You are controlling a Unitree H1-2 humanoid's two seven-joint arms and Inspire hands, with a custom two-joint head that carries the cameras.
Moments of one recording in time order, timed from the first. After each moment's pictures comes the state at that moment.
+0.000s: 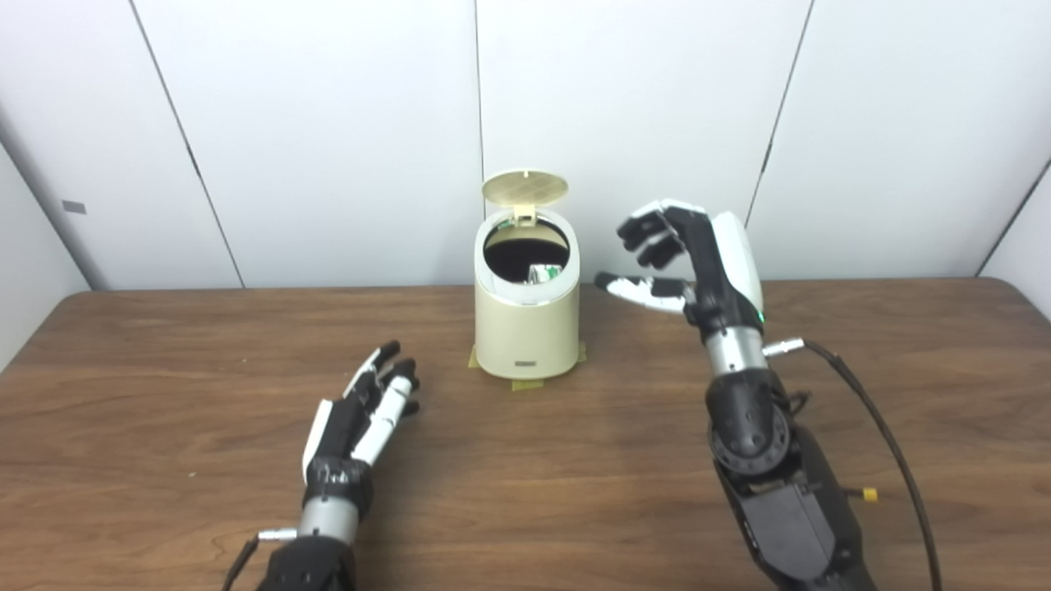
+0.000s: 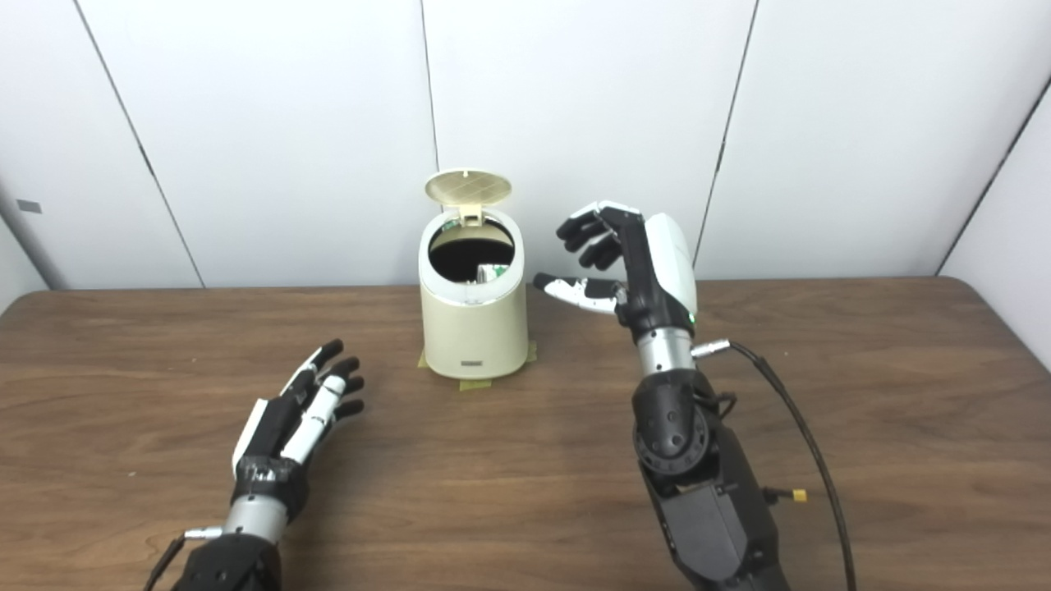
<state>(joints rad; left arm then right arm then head) -0.16 -0.01 0.04 -0.15 0.00 0.33 0.02 -0.45 -0.07 0.08 0.06 -0.48 0.15 -0.24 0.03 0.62</state>
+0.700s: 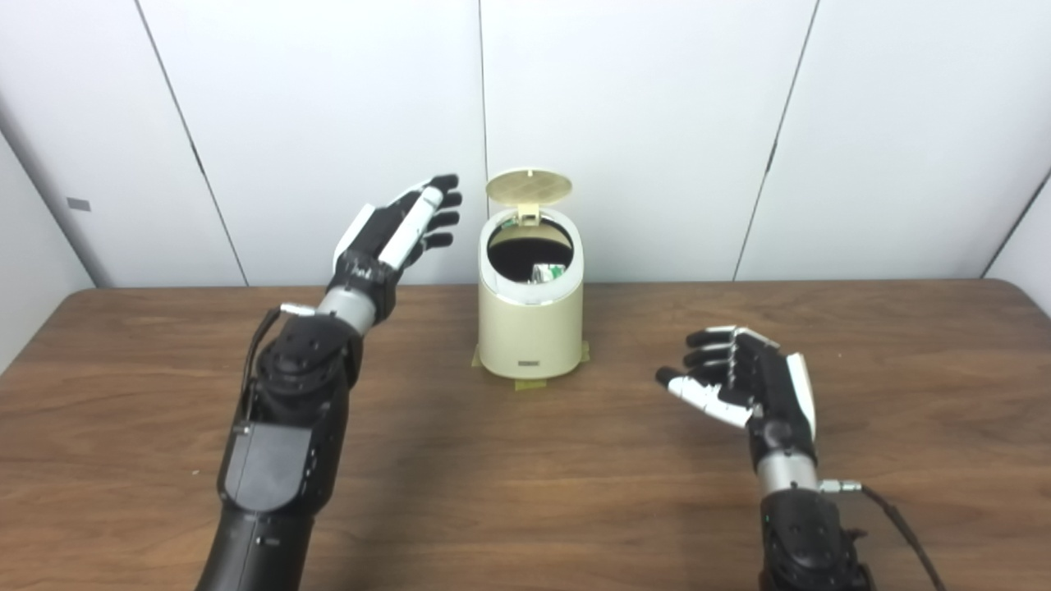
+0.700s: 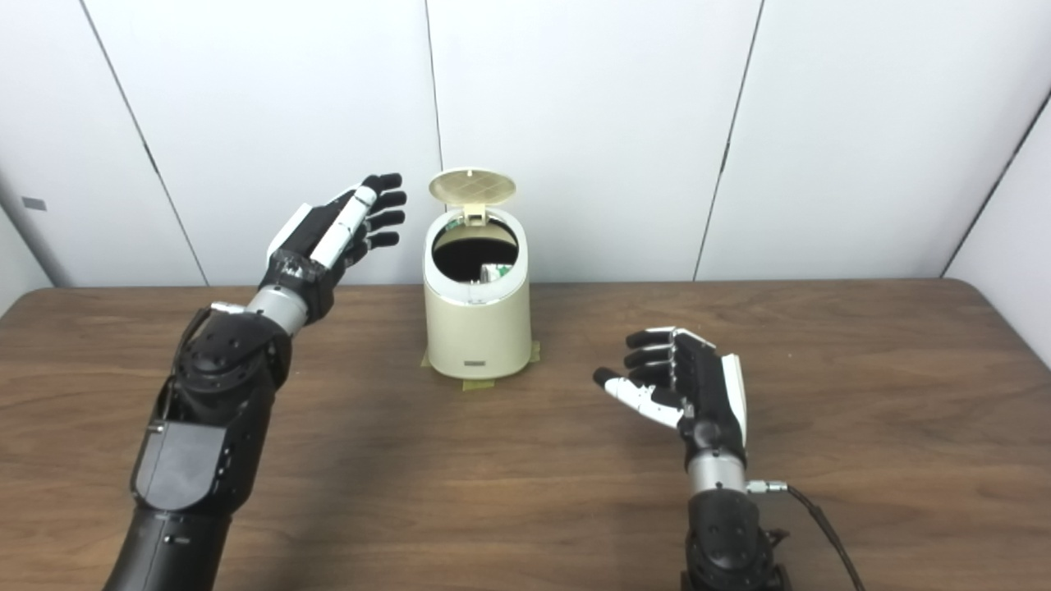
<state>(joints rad) -0.68 0.15 0.01 0.15 -0.03 0.40 -0.13 -0.17 0.01 -0.03 -0.11 -0.20 0.30 -0.12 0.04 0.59</state>
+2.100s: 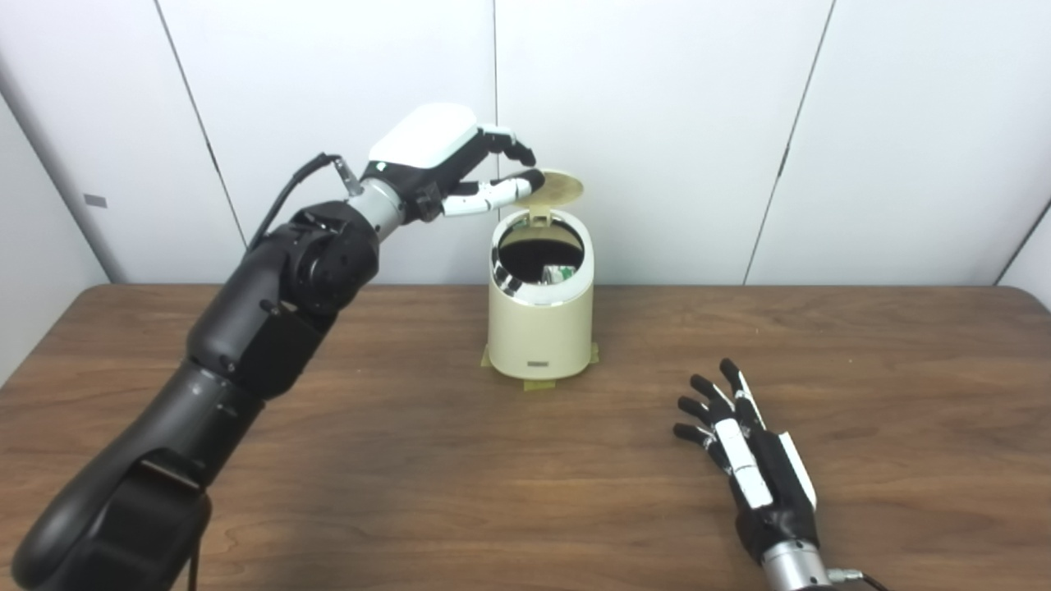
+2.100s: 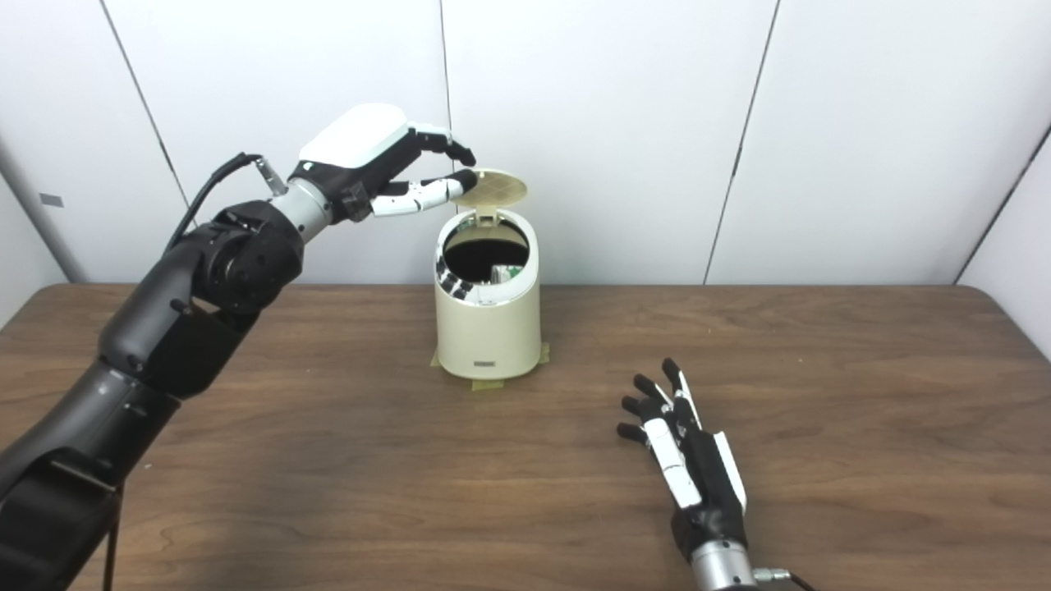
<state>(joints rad) -0.93 0.43 -0.43 0.31 0.67 -0.11 -0.22 0.01 0.01 -0.03 -0.09 0.02 0.05 0.00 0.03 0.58</state>
